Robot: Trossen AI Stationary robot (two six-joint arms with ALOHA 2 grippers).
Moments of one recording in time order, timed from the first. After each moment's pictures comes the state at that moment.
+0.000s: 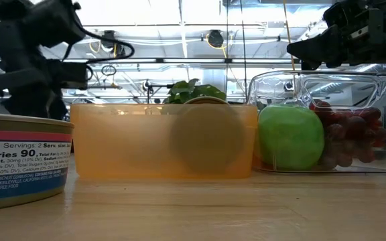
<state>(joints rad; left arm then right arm) -0.14 1.17 0.49 -0.57 -0.09 -0.50 -0.20 0.60 0.14 0.50 -0.26 -0.10</state>
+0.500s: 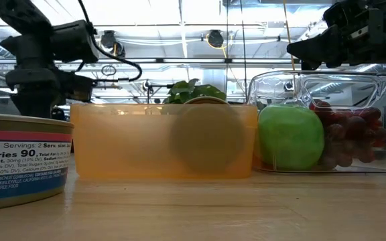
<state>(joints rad) 0.10 1.16 0.49 -0.59 0.19 -0.36 -0.20 0.60 0.14 0.50 -0.26 -0.10</state>
